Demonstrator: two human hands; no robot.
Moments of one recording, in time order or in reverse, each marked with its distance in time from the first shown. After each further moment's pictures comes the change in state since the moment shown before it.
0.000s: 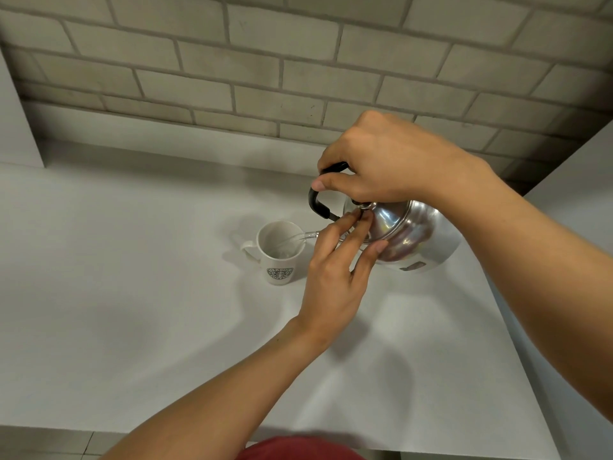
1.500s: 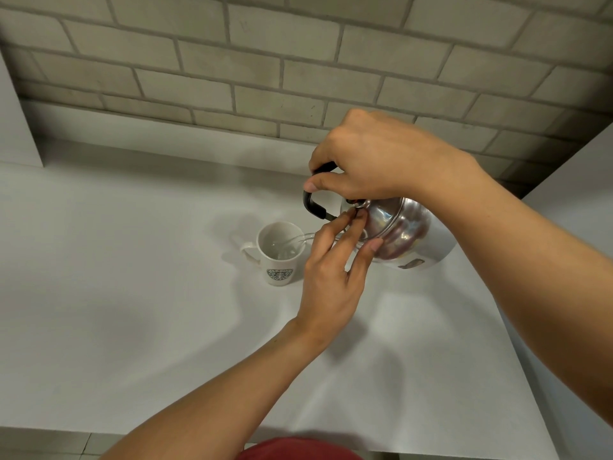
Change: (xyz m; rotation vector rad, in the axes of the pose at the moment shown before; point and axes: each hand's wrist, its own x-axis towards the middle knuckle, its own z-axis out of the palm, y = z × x) left_hand 0.001 0.000 -0.002 -0.040 0.020 -0.047; right_hand 0.012 -0.010 -0.005 -0.031 -0.058 -0.001
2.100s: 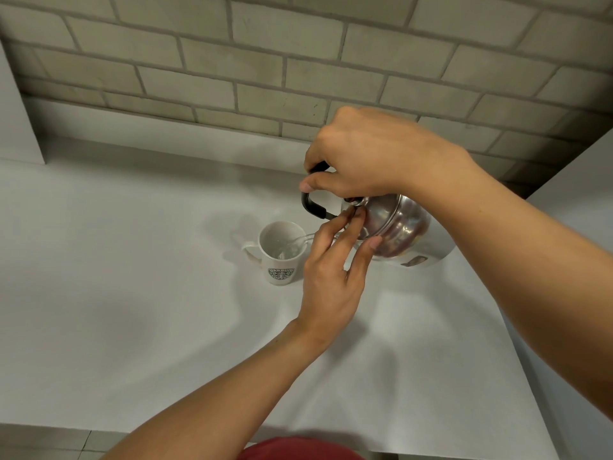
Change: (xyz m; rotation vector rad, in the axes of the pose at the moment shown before) left_hand 0.000 -0.002 0.000 -0.050 0.042 -0.017; right_hand 0.012 -0.002 0.000 -0.035 -0.015 -0.022
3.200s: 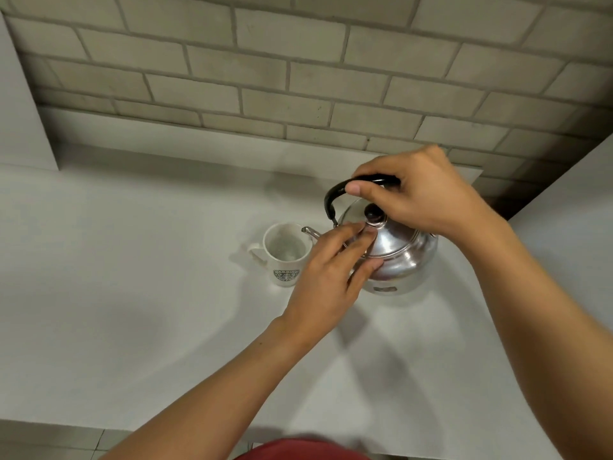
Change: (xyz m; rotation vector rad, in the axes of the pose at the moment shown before) left_hand 0.007 0.000 -0.027 0.292 -0.307 0.169; right_hand -0.058 0.039 0.066 0.394 0.446 0.128
